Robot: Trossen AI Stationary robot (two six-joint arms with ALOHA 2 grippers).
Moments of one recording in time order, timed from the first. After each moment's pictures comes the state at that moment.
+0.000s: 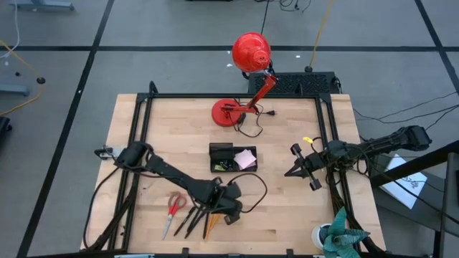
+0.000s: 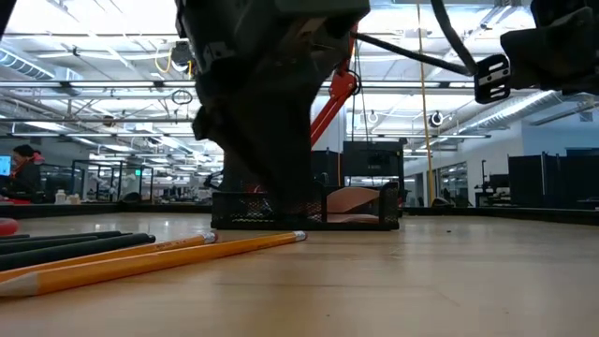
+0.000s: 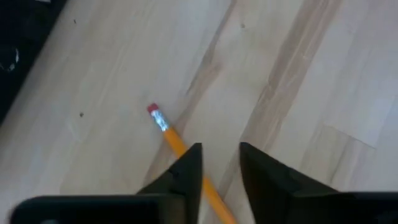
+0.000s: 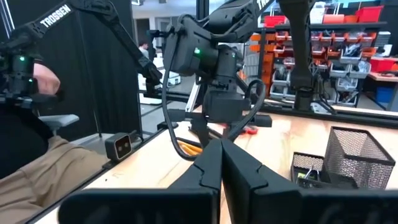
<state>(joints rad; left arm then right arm) -0.42 2.11 1.56 -0.66 -0.21 -0.85 0.16 0.55 0.02 0.57 -0.27 0.01</state>
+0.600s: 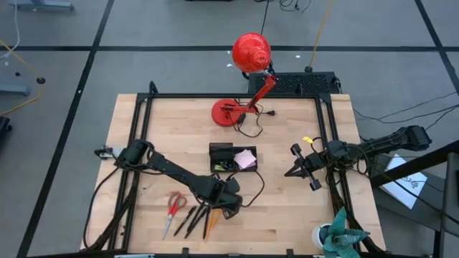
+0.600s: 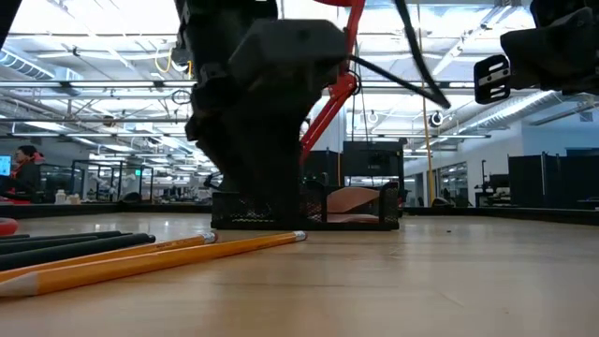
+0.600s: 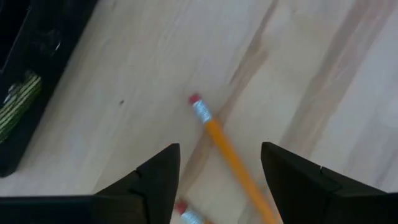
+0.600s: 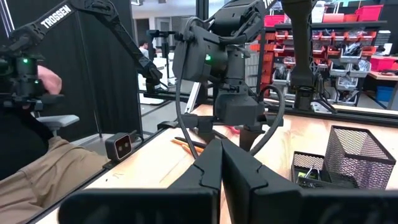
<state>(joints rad) -0.38 2.11 1.56 -0.76 -0.19 -0.86 0.16 0.55 0.02 0.57 -0.26 0.02</state>
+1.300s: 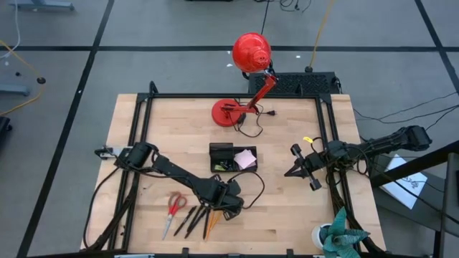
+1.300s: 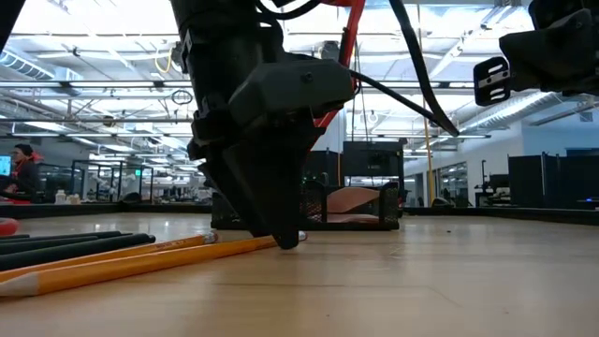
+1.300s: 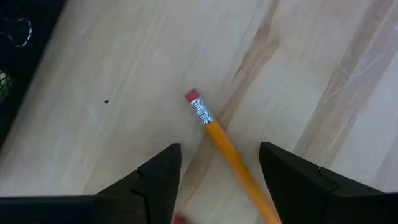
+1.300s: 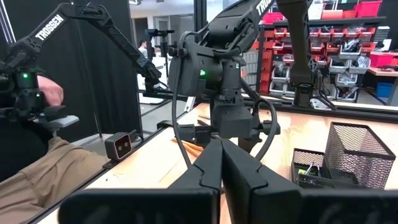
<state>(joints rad) -0.38 2.19 1.57 -0.73 -0.19 -0.84 0.16 0.55 0.02 0.57 -0.26 0.03</state>
